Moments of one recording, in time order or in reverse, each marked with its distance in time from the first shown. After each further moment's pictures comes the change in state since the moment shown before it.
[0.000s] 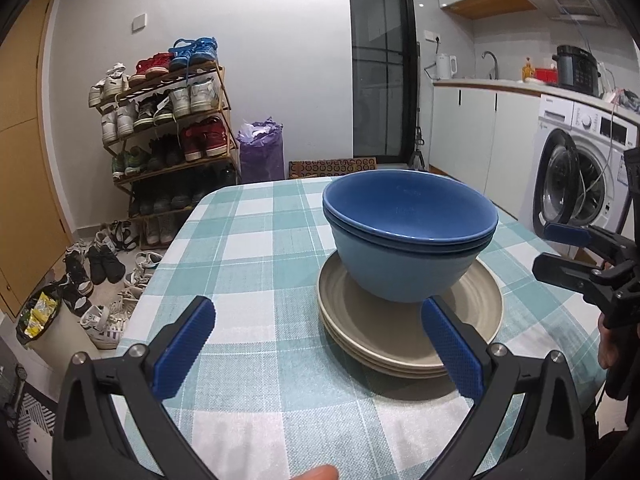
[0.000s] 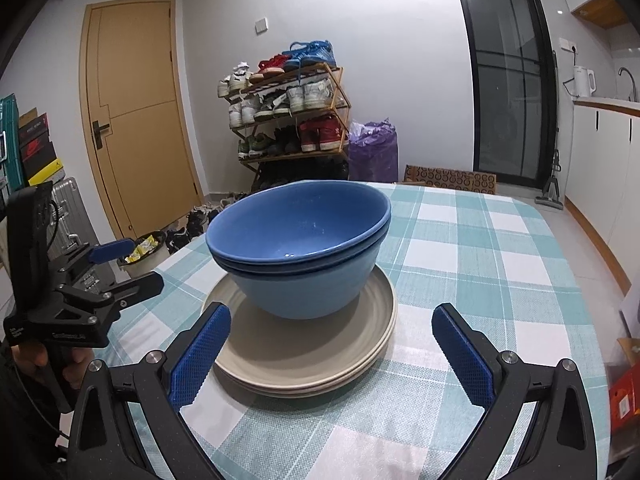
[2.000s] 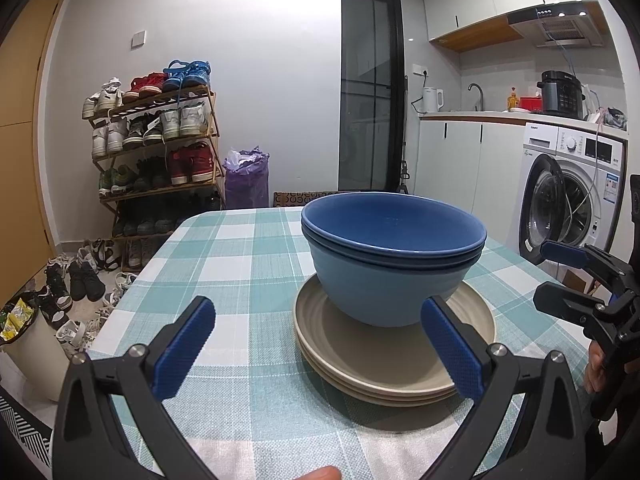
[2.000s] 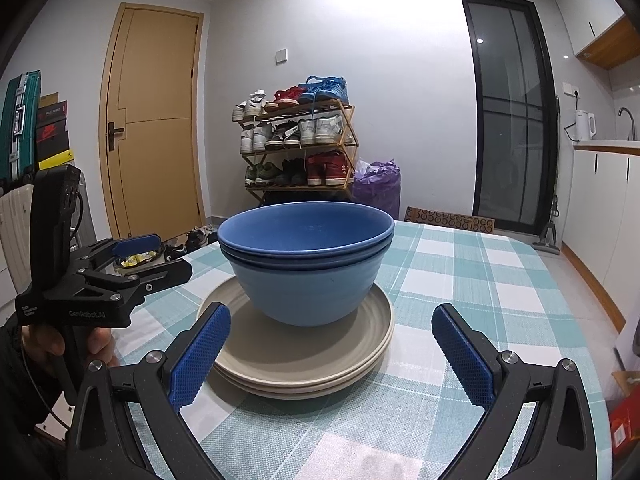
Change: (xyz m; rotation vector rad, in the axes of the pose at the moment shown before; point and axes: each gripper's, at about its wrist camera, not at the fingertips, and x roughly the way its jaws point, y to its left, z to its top) left arm 0.008 -0.013 -0.012 -0.014 -0.136 -0.057; right arm -0.013 0.009 -0.028 -0.091 -0.152 -0.016
